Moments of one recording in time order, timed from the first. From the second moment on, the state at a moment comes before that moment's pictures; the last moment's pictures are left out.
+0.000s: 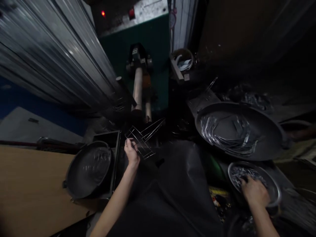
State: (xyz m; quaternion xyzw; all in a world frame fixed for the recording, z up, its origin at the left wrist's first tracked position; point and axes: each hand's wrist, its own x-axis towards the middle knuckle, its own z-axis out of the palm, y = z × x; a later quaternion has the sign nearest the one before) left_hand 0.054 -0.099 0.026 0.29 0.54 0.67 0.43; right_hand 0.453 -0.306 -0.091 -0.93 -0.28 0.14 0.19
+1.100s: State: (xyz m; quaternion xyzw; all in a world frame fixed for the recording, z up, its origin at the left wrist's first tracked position) left_hand -0.002 -0.079 0.015 0.25 0.54 0.66 0.46; right_hand 0.174 -0.082 0.060 -0.48 -0.13 0.61 0.61
